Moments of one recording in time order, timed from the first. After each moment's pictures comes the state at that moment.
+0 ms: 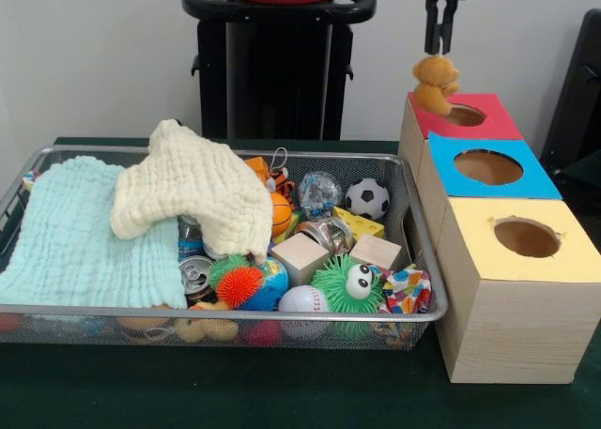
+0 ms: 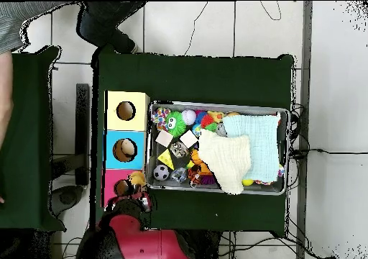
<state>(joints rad) 0.01 -1.13 0.00 2.27 -0.09 0.13 1.58</state>
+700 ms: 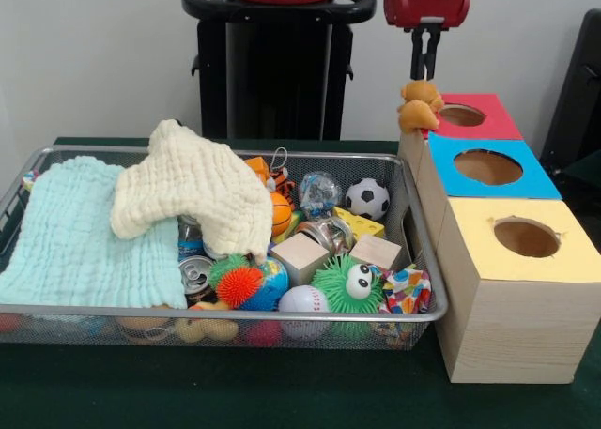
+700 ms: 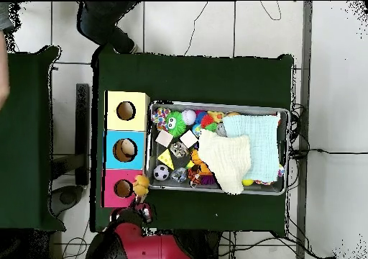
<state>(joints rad) 0.03 -0.99 -0.01 2.34 -0.08 0.00 1.58</state>
